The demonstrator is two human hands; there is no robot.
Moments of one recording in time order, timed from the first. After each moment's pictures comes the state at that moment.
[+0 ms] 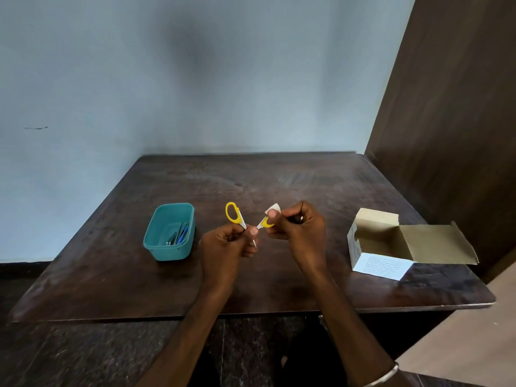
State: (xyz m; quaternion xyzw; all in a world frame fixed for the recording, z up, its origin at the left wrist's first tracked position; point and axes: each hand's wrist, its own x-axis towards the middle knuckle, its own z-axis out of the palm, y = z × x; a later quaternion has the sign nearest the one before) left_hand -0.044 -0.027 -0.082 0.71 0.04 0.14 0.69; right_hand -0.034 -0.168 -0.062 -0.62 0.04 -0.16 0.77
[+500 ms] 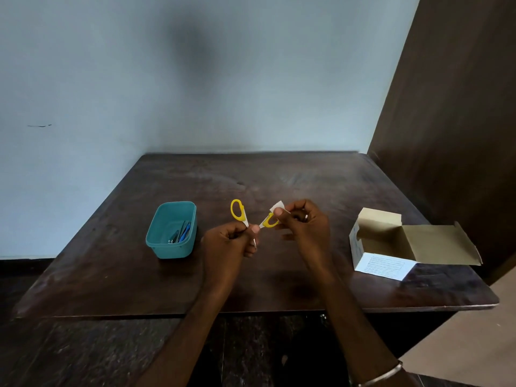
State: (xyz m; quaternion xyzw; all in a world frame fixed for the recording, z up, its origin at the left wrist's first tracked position) left_hand -0.044 -0.025 -0.080 0.73 0.03 0.13 0.67; right_hand -0.027 -0.175 -0.069 -0.67 0.04 -0.17 0.72
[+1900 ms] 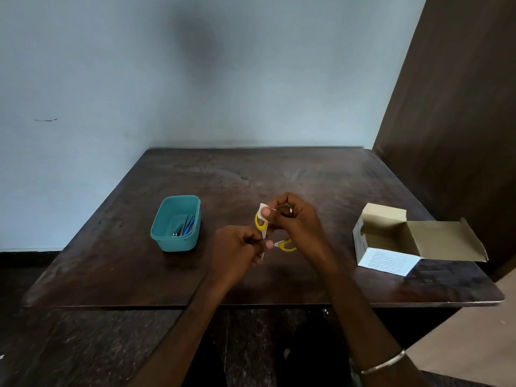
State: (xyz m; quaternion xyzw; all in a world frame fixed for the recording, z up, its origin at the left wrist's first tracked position) left_hand -0.053 -0.013 -0.077 0.85 -0.09 0.04 0.52; right_hand -0.025 -0.170 -0.062 -0.72 -0.09 -0.03 0.69
